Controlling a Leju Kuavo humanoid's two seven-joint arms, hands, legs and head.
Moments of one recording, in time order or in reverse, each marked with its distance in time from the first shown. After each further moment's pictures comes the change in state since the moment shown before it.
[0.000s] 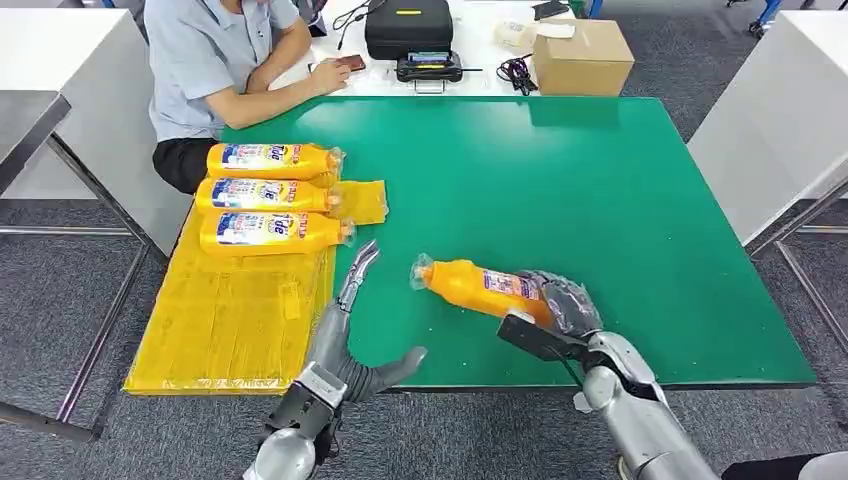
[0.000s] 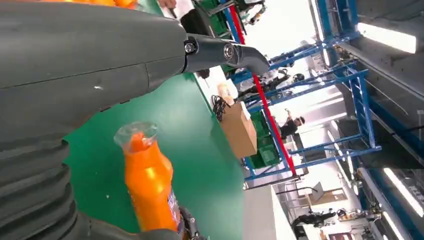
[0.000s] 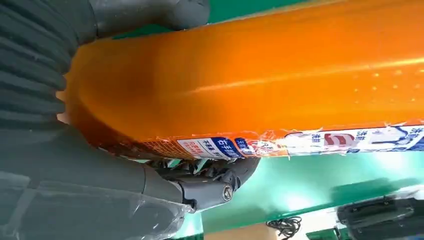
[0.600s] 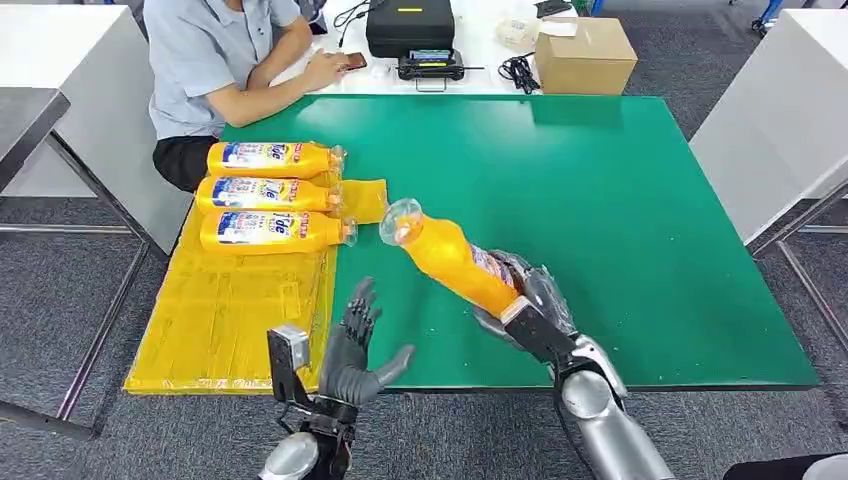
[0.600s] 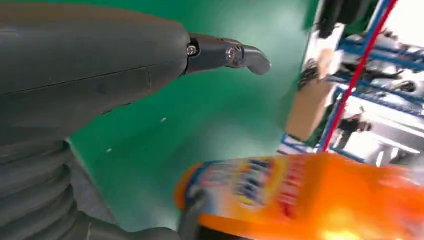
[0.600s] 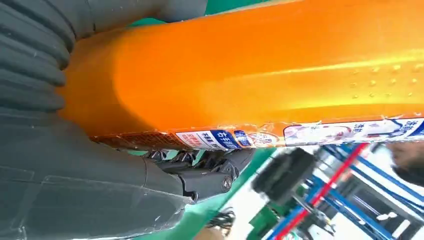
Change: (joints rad) left arm -0.006 -0.030 -0.017 0.226 0.623 -0.104 0.039; right arm 0.110 0.118 -0.027 -0.311 -0.345 0.032 -0.102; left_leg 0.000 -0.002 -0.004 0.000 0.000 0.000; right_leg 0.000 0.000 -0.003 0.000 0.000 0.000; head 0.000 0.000
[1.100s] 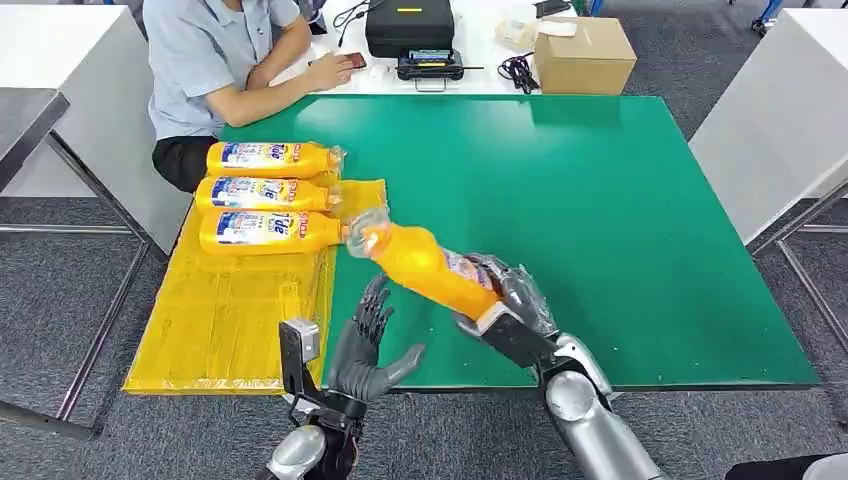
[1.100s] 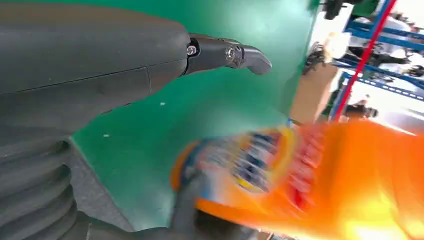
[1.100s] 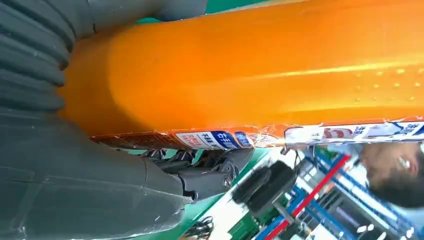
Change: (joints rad) left arm -0.057 0.000 -0.046 0.028 0.050 -0.018 -0.007; right arm -0.018 0.015 0.084 -0.003 0.065 -0.003 0.019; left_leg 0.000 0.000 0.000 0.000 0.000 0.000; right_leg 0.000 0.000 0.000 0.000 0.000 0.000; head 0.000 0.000
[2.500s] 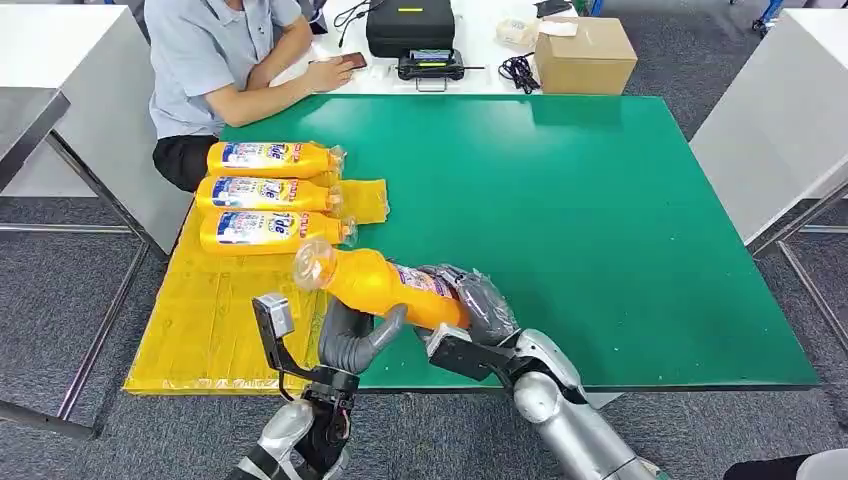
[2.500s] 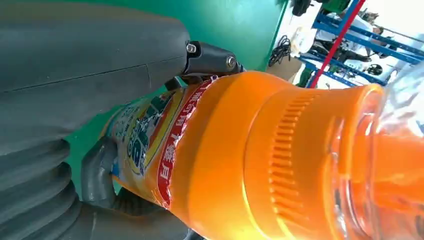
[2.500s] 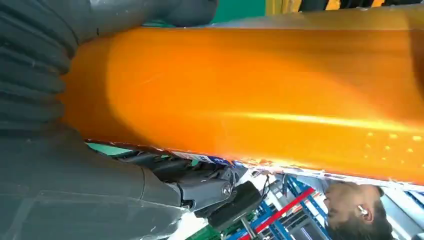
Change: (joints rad) left arm -0.042 -0.005 0.050 -0.035 0.117 -0.076 -0.018; right arm -0.073 -0.004 0.182 0.055 0.072 -0.046 0.015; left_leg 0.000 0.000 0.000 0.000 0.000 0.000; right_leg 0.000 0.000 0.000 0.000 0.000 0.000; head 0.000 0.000
